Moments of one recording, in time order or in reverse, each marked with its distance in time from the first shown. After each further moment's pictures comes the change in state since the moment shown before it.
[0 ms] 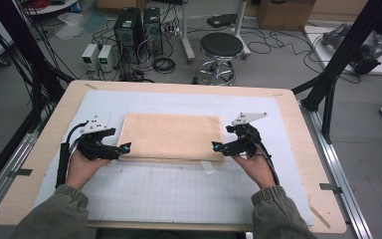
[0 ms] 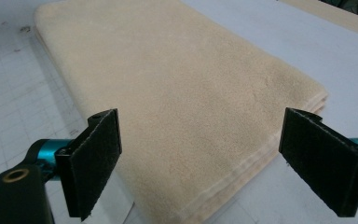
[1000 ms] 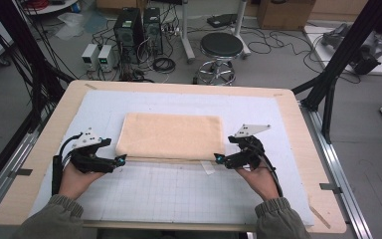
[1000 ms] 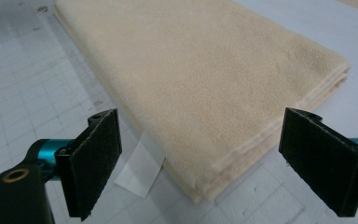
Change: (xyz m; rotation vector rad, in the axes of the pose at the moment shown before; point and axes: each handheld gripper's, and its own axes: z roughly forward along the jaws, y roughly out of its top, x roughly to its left) left arm -0.016 -0.022 -0.022 0.004 -0.017 0.017; right arm 0.020 -0.023 -0.015 0.014 0.006 -0.008
